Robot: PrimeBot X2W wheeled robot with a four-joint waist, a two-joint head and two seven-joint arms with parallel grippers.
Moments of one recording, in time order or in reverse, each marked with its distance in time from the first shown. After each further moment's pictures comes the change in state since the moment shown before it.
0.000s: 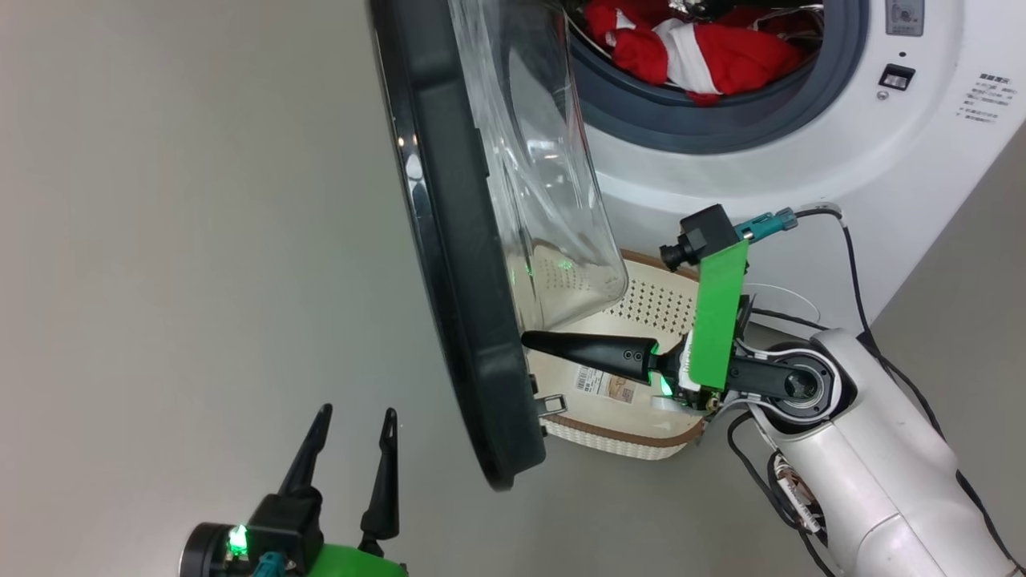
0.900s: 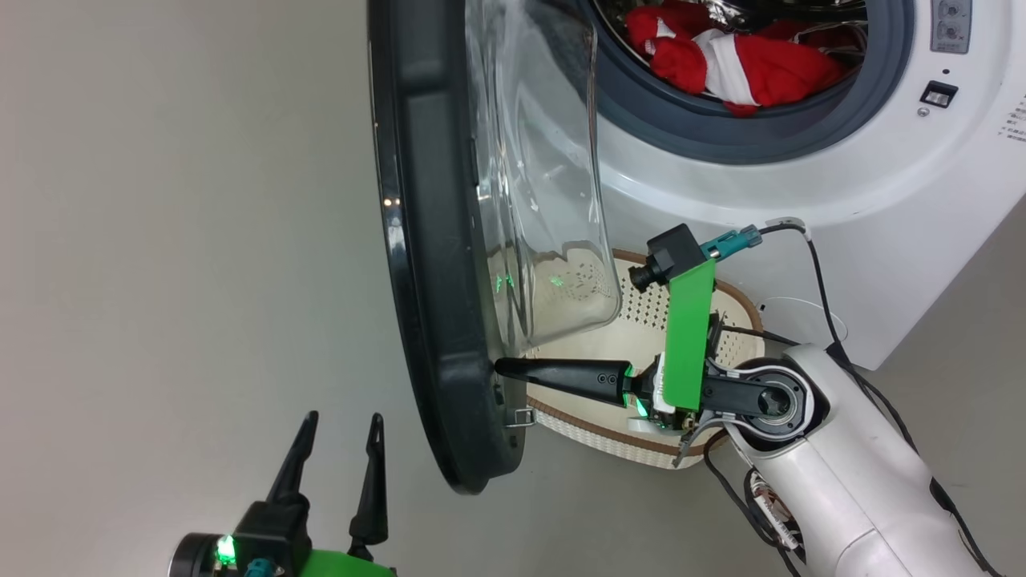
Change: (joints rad) left arm 0.019 0.000 0.025 -0.007 0.000 0.002 0.000; right arm 0.020 0.037 0.019 -0.006 -0.010 0.000 0.018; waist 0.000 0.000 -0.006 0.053
